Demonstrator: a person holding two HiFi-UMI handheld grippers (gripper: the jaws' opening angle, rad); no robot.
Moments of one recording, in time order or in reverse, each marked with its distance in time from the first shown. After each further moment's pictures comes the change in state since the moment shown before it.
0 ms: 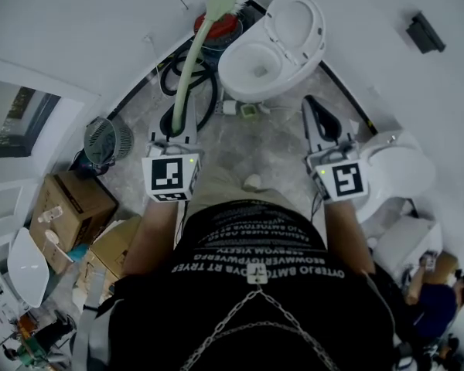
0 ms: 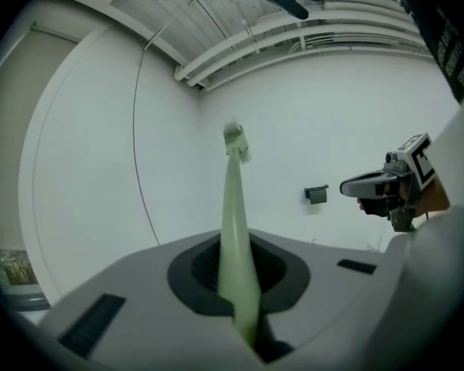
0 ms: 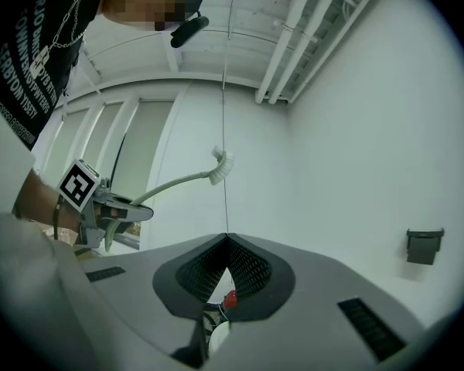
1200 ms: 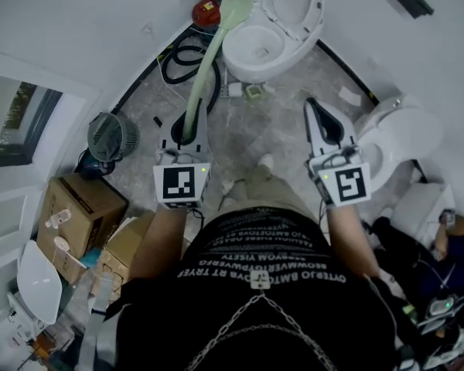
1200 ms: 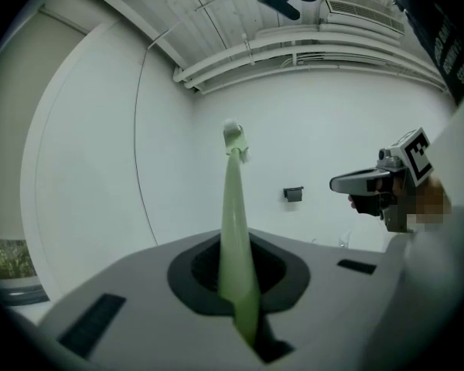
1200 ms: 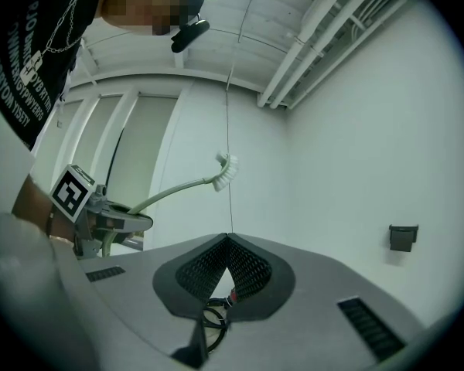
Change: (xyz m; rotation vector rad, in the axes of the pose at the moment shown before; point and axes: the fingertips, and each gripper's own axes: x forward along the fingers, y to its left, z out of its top) left arm -0.131 0.014 -0.044 -0.048 -0.017 -0.120; right arm -0.064 0.149 0.002 0.002 0.019 -0.099
